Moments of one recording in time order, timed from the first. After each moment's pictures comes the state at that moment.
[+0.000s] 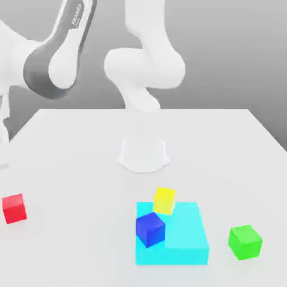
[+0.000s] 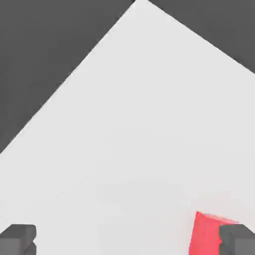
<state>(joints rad) -0.49 0.06 -0.31 -2.55 0.05 2.71 0.96</state>
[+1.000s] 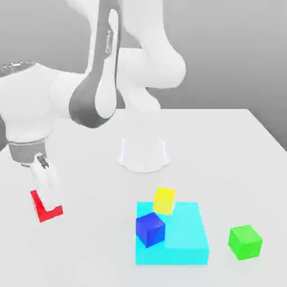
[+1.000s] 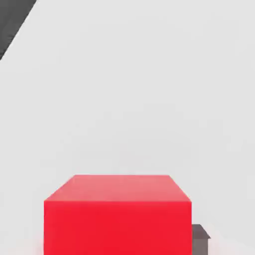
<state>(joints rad) -0.22 -0.05 -0.08 -2.63 0.07 2.60 1.36</state>
